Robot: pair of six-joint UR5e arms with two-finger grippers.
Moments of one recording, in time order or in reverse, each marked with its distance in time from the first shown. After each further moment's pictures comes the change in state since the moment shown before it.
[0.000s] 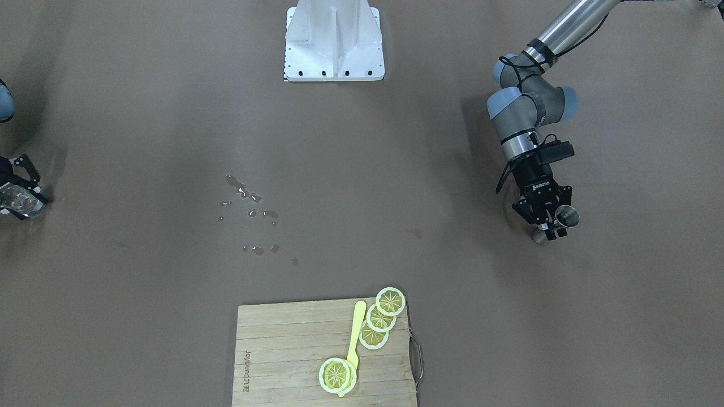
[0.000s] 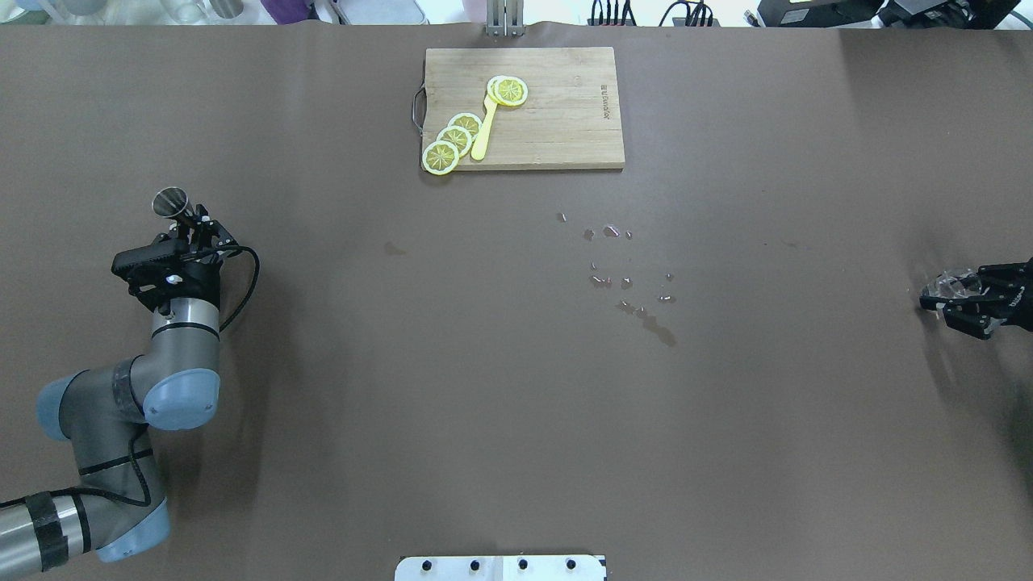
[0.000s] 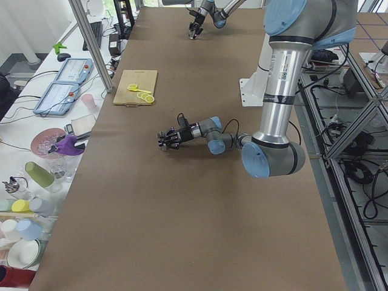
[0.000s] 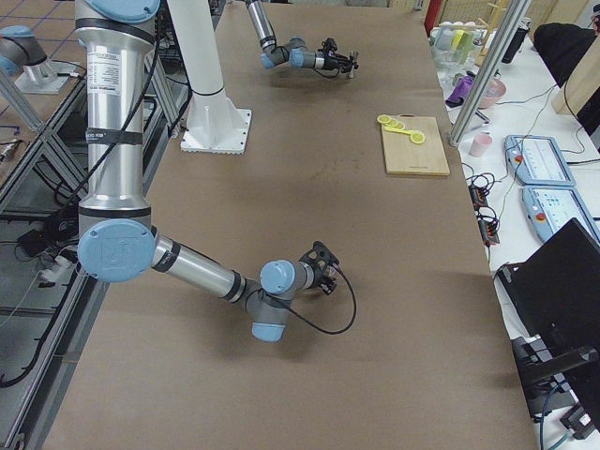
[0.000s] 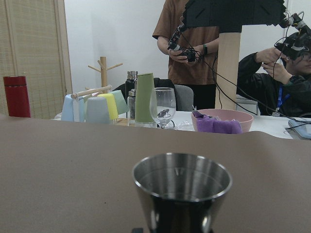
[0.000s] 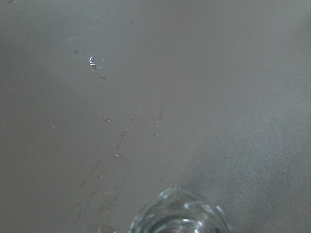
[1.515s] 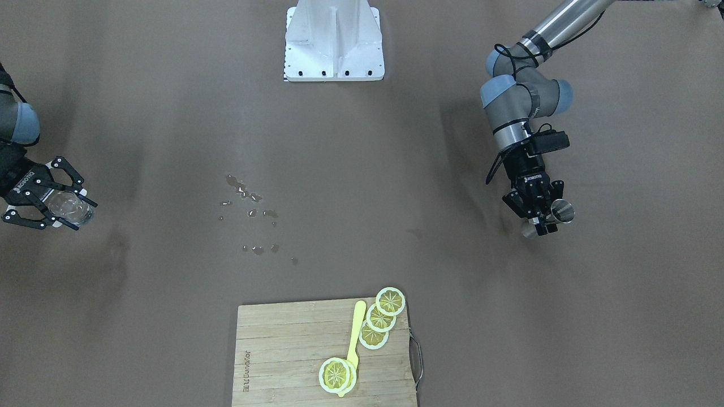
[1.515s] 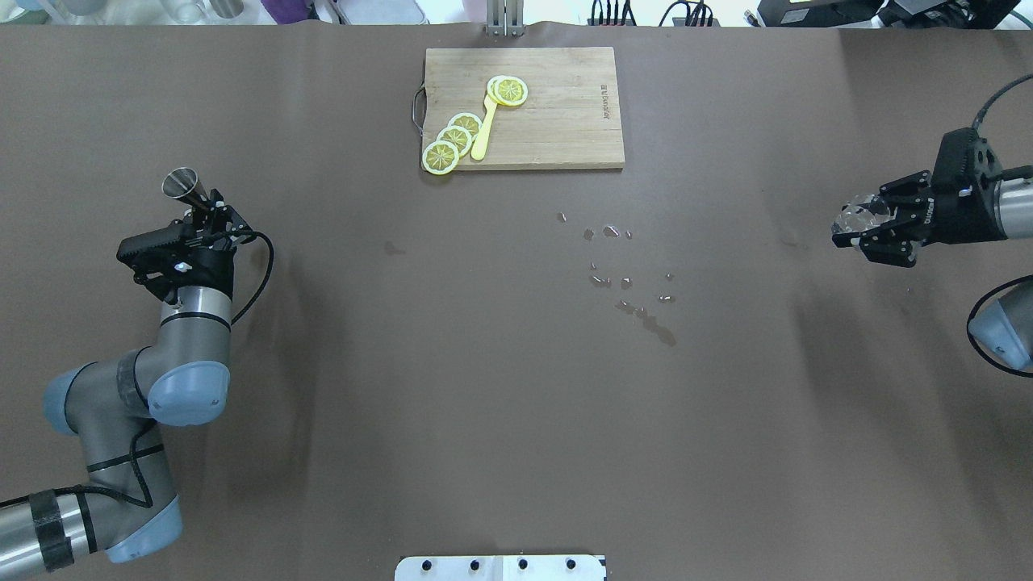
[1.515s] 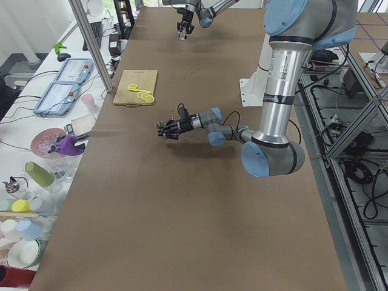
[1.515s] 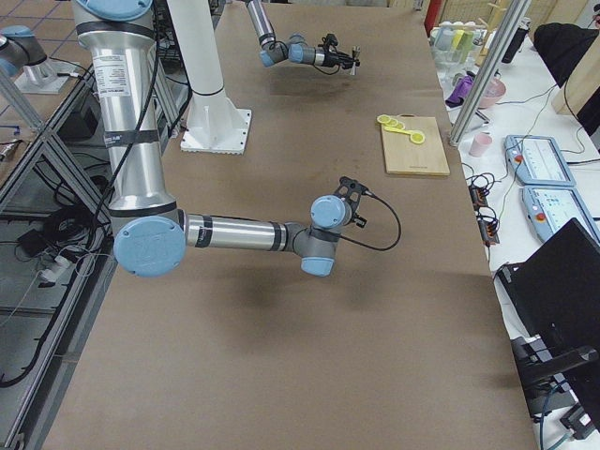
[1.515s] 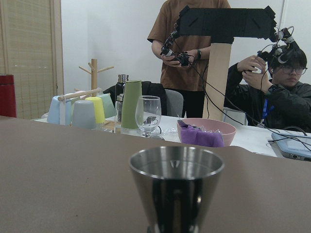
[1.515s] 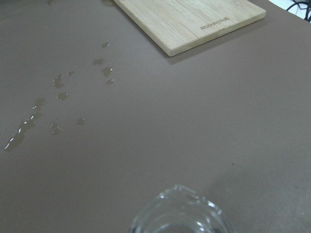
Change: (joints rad) left arm -0.005 -0.007 -0.121 0.032 -0.023 0.011; right arm 0.060 0.155 0.336 -0.451 0.264 -0.282
